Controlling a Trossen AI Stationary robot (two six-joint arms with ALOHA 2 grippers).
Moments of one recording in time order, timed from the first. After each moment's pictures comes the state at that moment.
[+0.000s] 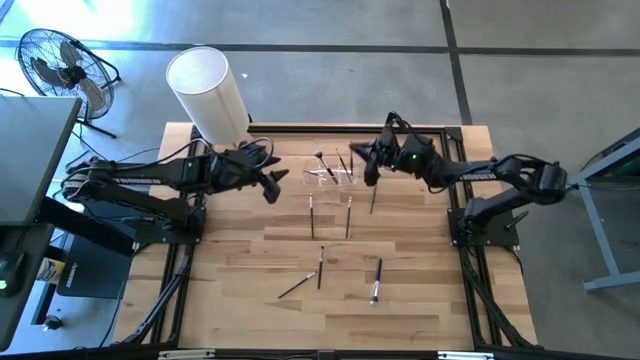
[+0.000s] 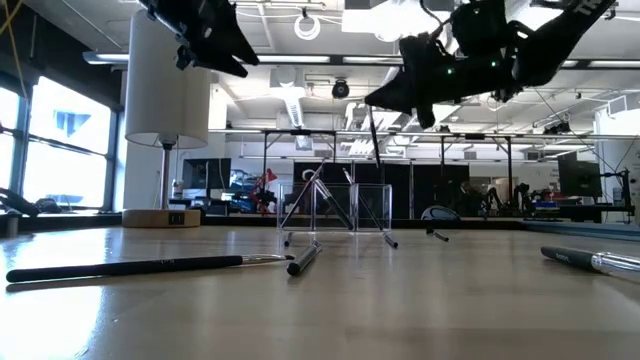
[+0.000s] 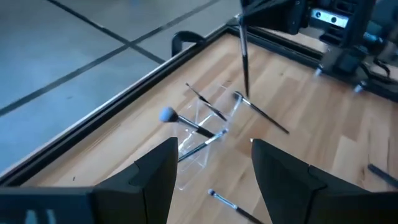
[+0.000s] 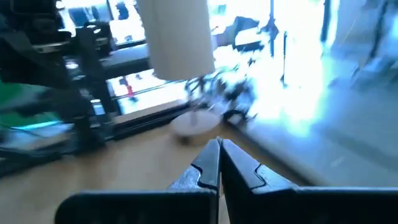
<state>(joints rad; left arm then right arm) 0.08 1.04 0.90 -0.34 -0.44 -0.34 -0.45 1.37 0.58 0.75 -0.07 0.14</state>
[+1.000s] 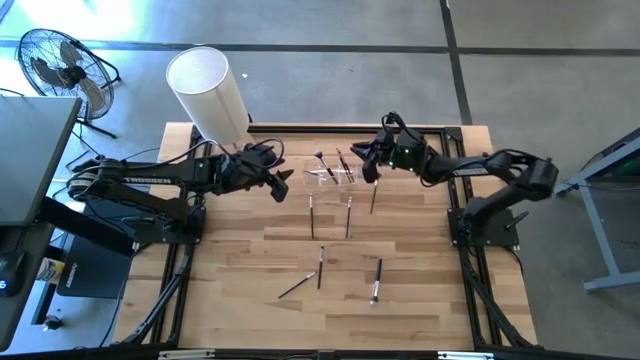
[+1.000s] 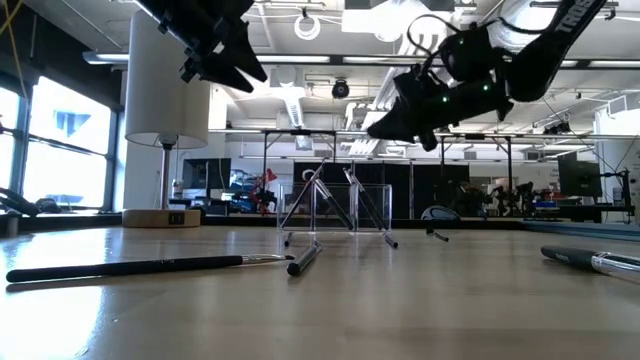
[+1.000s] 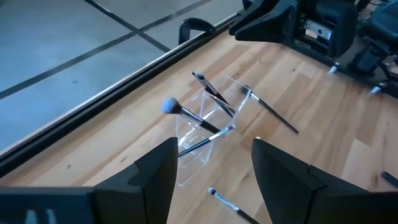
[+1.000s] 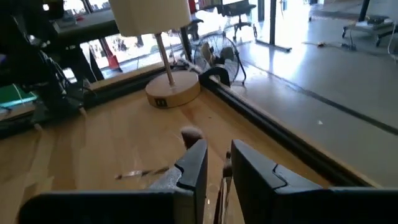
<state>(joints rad) 0.10 1.12 0.90 -0.31 -0.44 -0.40 -0.53 1.44 0.58 0.67 -0.12 0.15</state>
